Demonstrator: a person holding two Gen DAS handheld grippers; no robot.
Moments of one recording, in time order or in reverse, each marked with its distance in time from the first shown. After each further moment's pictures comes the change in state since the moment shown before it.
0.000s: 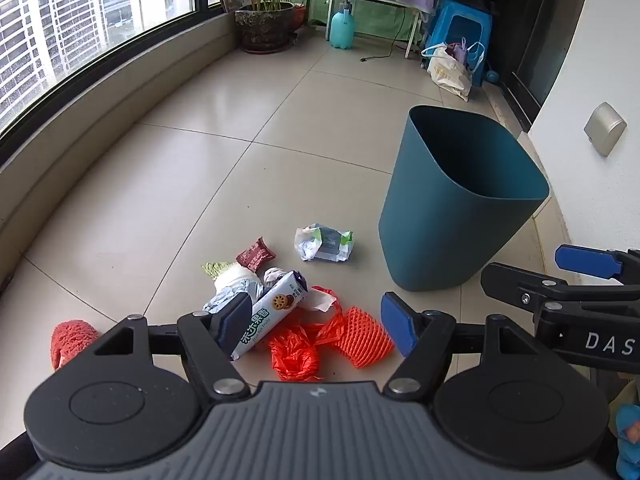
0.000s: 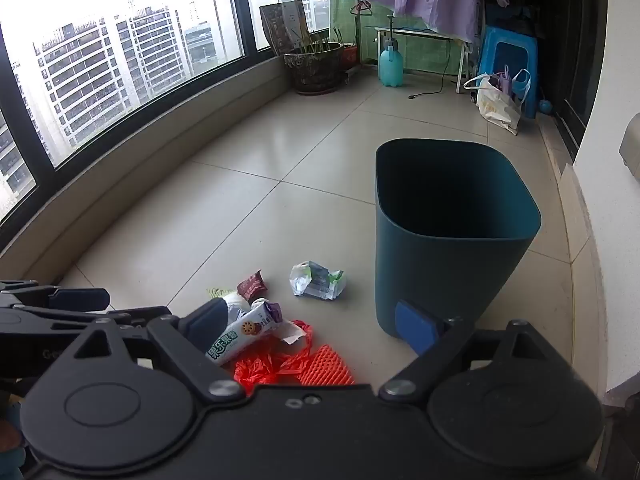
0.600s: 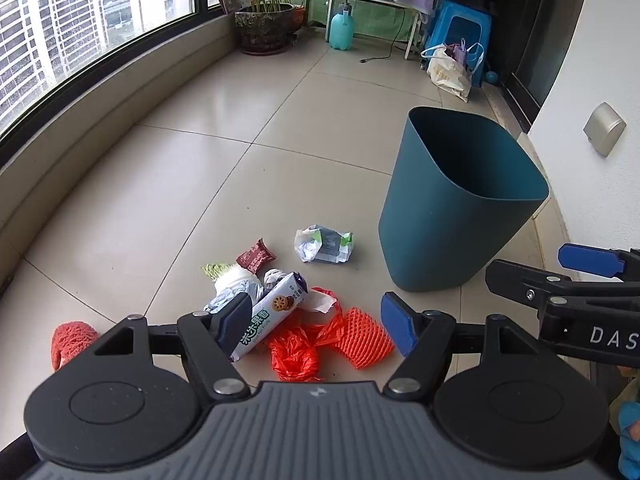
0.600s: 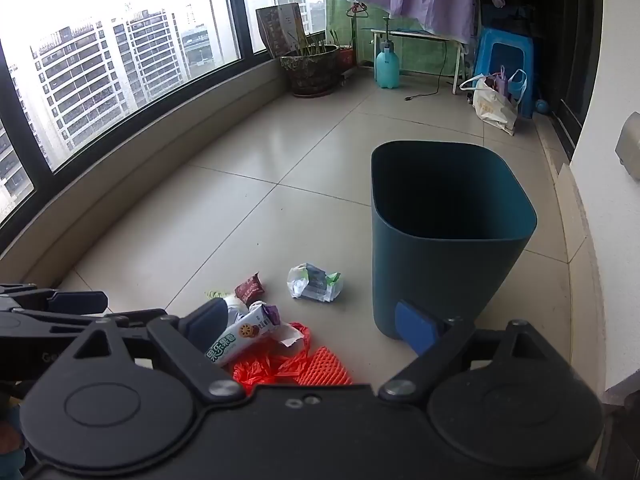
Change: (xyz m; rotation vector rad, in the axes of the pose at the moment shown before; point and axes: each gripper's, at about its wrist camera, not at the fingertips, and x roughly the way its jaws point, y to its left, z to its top) left arm 0.001 -0.001 -0.001 0.001 -0.001 0.003; right arm -0.001 -0.001 -0.001 0.001 -0.004 -0.001
